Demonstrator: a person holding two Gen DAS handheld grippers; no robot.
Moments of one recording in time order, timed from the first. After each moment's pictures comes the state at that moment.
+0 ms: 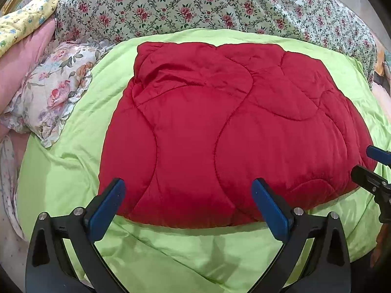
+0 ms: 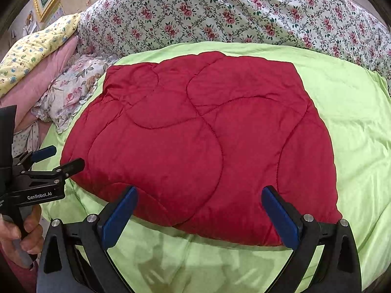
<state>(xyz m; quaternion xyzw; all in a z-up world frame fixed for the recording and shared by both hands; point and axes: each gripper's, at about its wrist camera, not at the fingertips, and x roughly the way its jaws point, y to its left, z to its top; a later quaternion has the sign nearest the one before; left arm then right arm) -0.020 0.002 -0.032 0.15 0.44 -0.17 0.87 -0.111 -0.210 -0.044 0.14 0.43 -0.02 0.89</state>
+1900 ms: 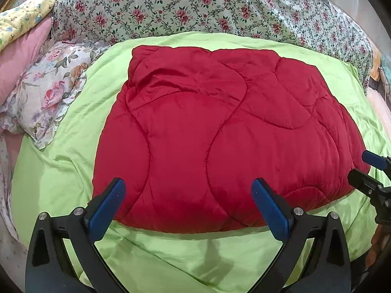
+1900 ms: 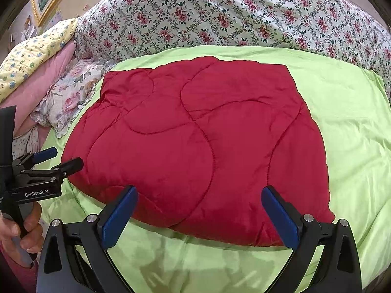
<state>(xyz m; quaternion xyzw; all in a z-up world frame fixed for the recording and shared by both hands) -0.017 0.000 -0.029 0.13 0.44 -0.18 0.87 -0.117 -0.216 -0.040 0.15 0.42 -0.03 0.89</state>
